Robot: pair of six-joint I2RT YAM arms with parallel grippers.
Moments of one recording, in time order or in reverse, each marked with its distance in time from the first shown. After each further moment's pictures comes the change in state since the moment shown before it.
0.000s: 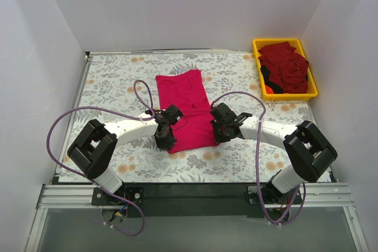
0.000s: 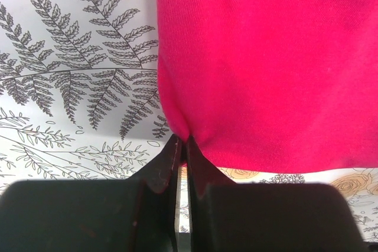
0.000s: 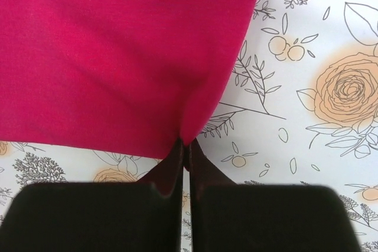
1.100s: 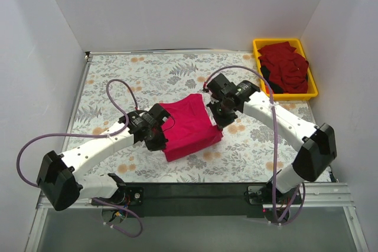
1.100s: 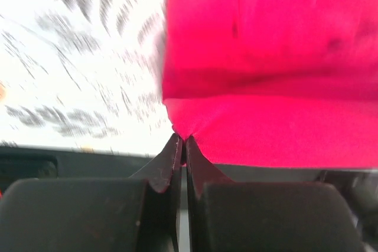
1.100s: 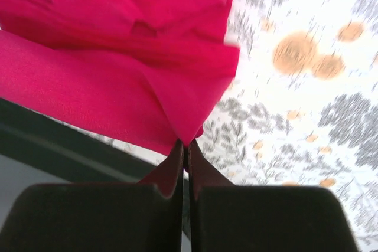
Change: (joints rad) left arm -0.038 -0.377 0.023 -0.252 0.026 -0.092; right arm -0.006 -0.032 0.545 -0.686 -0.082 -0.212
